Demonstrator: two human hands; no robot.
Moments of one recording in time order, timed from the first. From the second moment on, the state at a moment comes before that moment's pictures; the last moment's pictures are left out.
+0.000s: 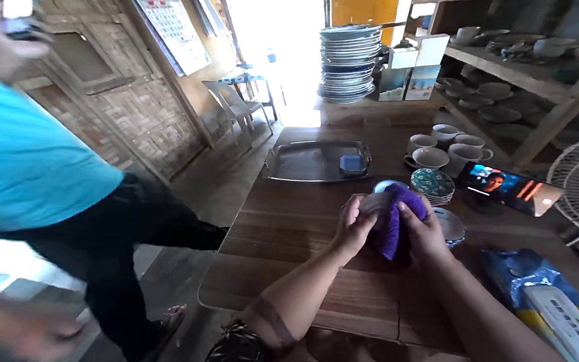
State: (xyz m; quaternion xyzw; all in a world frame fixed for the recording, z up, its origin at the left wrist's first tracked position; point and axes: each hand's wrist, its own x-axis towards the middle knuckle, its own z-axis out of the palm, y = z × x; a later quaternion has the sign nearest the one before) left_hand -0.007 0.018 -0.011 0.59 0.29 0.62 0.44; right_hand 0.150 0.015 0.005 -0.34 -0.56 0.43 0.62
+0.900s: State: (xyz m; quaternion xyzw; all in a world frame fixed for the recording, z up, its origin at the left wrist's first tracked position) left_hand -0.008 0.018 -0.004 0.51 0.32 0.64 0.47; right_hand 0.148 0.013 0.005 -0.37 -0.55 0.46 0.59
